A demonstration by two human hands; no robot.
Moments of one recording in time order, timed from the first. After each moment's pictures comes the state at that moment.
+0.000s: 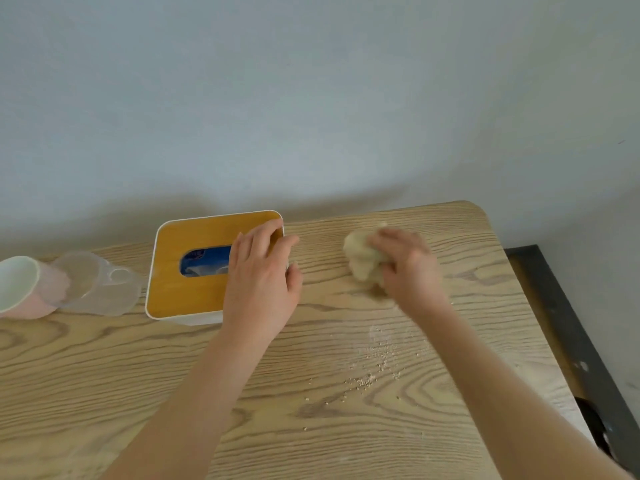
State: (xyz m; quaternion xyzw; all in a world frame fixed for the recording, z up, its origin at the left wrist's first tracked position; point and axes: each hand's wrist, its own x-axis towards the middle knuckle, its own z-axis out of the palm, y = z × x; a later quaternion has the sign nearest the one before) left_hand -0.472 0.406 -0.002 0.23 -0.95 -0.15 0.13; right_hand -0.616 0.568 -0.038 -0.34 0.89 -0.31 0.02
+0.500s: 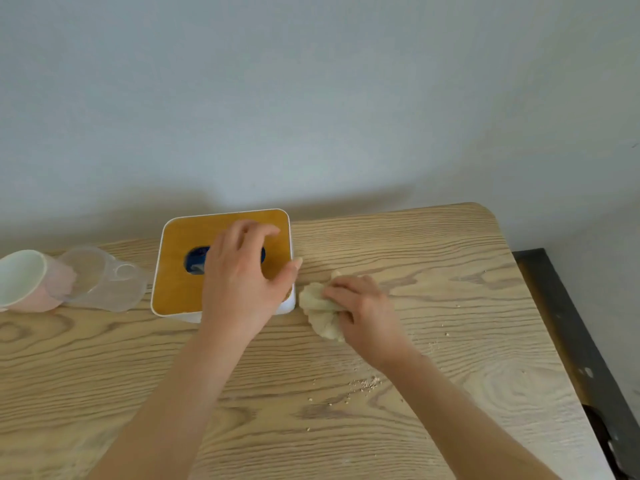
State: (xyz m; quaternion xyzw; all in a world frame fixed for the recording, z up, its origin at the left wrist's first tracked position) left_hand -0.458 0.390 0.013 0.28 -0.92 -0.22 0.17; right_hand -0.548 0.553 -0.058 -0.46 0.83 -0.32 0.07
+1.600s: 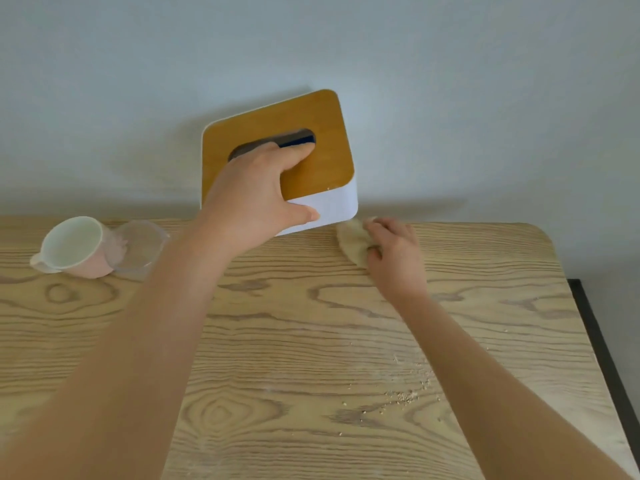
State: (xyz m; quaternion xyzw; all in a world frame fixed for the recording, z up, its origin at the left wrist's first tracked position) left_hand -0.474 0.311 0.083 0.26 -0.93 -0.24 0.08; right_hand -0.594 0.473 -0.057 -0.36 0.88 -0.31 0.06
